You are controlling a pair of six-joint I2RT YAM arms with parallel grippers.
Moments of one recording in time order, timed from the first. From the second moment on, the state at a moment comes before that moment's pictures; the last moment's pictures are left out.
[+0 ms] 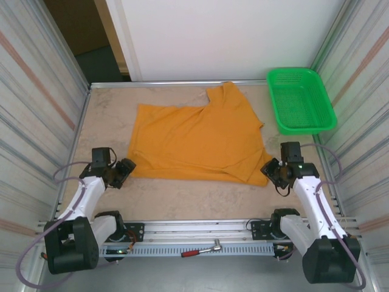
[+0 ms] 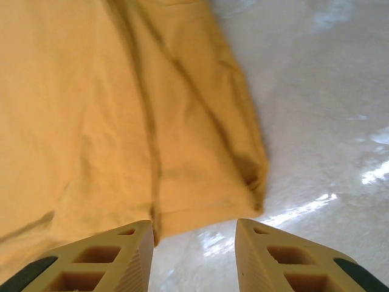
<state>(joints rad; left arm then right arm) 0.11 1.00 0.47 -0.54 0.27 -0.77 0.04 0.89 0.63 -0.88 -0.13 0.77</state>
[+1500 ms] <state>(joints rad) 0.11 1.08 0.71 -0.53 0.29 -0.71 0.38 1.25 0.72 -0.71 -0.10 0.82</state>
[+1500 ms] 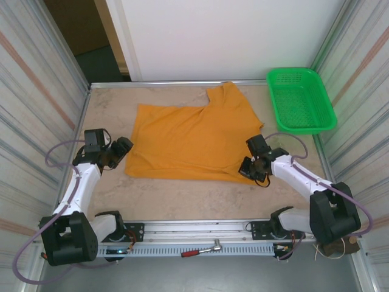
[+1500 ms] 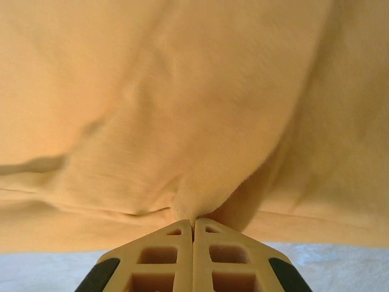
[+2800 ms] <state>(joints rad) 0.09 1.26 0.75 -0.50 0.29 -0.65 0.04 1.59 1.06 -0.65 -0.13 0.59</state>
